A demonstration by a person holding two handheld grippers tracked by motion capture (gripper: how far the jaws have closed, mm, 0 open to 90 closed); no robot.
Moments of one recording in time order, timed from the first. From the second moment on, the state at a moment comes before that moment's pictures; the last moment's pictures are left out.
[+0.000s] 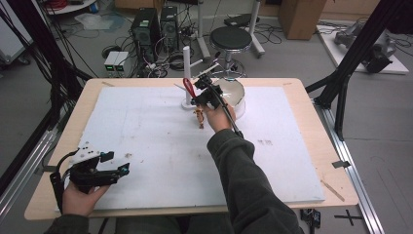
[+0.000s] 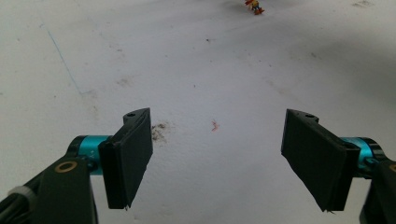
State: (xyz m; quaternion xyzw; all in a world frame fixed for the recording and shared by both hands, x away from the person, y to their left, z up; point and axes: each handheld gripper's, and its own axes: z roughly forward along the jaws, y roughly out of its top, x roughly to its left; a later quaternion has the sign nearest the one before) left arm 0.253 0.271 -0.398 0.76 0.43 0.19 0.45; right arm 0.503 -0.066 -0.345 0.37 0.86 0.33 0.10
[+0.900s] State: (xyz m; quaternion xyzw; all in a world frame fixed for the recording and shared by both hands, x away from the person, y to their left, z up) left arm 0.253 0.270 -0.397 0.76 0.43 0.19 0.45; right arm 0.513 -0.061 -0.350 0.39 0.85 0.33 0.10
